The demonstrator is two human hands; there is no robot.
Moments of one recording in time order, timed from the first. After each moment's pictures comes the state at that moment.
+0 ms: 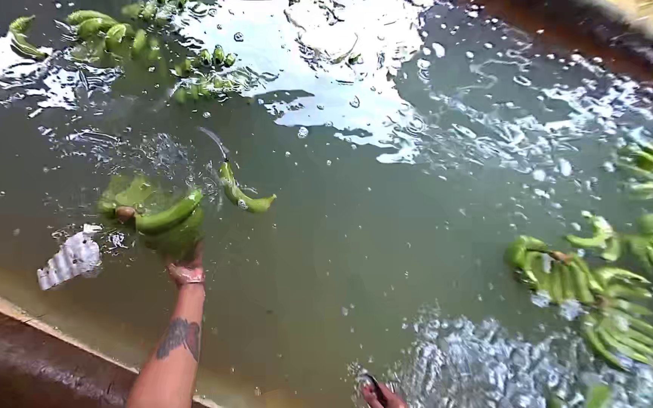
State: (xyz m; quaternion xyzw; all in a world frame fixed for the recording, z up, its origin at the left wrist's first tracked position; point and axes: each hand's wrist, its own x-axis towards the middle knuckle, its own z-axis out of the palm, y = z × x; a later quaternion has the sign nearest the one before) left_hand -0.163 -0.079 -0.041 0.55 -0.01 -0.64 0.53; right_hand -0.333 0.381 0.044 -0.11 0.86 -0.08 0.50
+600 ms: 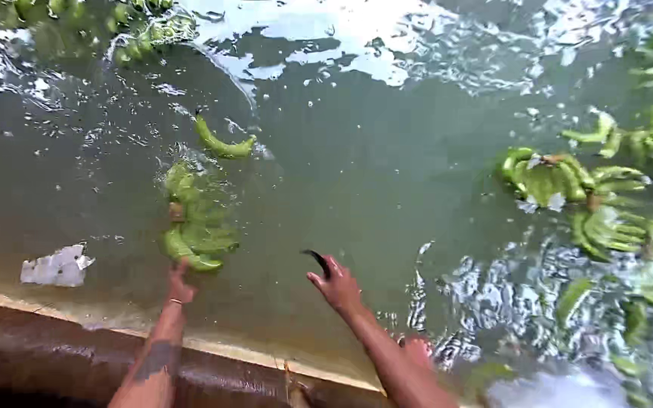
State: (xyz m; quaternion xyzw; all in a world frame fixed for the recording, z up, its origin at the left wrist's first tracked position) left_hand -0.068 0.002 -0.070 0.62 -0.30 -0.69 0.22; right_hand -0.338 0.251 0.029 -0.28 0.87 -0.14 0.38
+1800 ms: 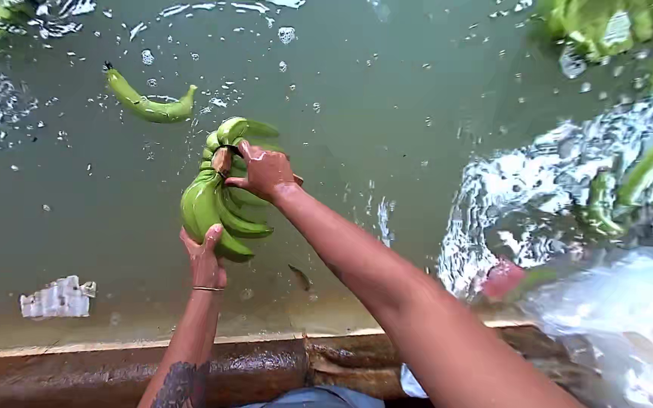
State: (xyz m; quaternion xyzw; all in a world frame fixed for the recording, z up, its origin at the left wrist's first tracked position) left_hand -0.218 0.047 0.019 0.59 -0.40 -0.68 0.15; right_hand -0.417 0.078 -0.009 -0.39 0.86 -0.14 0.29
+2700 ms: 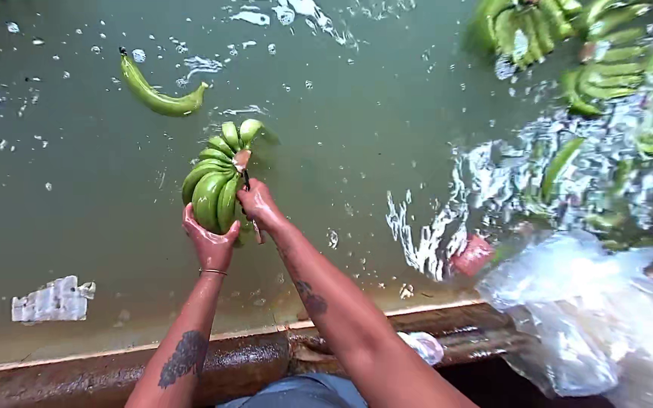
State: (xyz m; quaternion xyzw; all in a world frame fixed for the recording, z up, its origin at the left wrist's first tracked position) left_hand -0.227 0.073 -0.012 0.51 -0.68 -0.53 0.09; right_hand -0.364 0.126 0.006 0.06 0.76 -0.39 0.51
